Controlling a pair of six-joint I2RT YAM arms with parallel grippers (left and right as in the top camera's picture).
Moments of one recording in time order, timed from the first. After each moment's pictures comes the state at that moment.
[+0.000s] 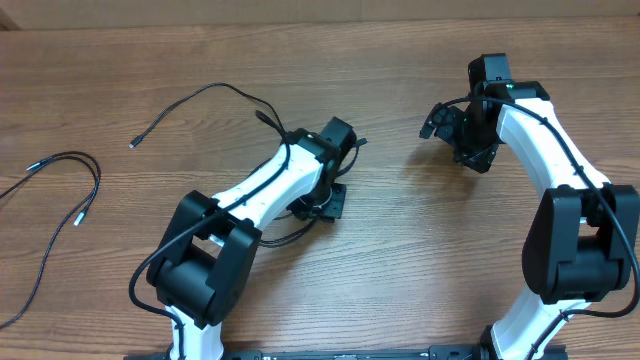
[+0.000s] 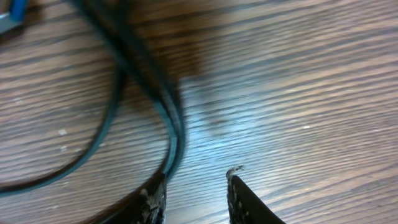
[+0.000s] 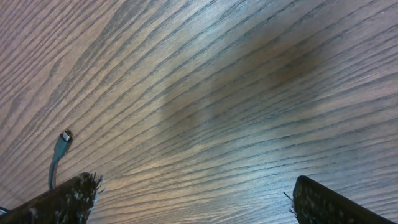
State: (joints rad) left arm -0.60 1.98 1.37 -0.98 0.09 -0.39; right arm 0.04 1.92 1.46 -0.92 -0.17 0.58
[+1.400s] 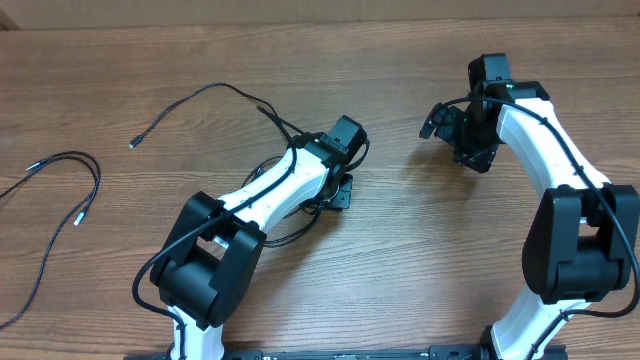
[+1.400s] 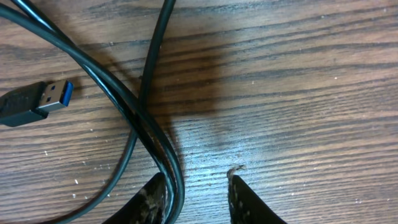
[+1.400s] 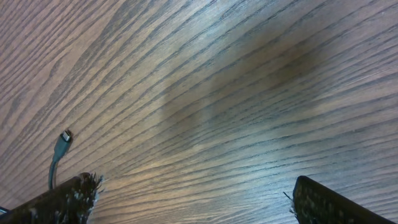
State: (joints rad) left arm -0.62 1.98 1.37 -0.84 -0.02 -0.49; right arm 0.04 1.92 1.46 -0.92 -0.17 0.58
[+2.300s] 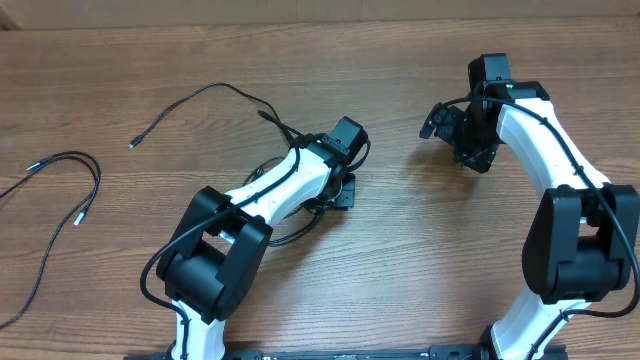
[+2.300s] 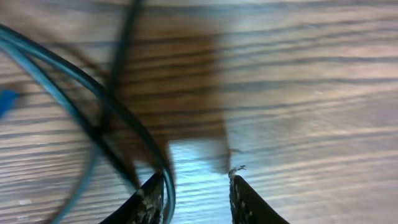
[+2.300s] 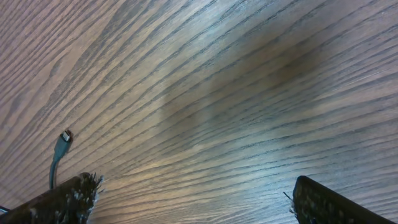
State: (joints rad) left arm -0.62 2.02 1.37 -0.78 0.06 -0.55; right arm 0.04 1.92 1.46 -0.92 -0.17 0.58
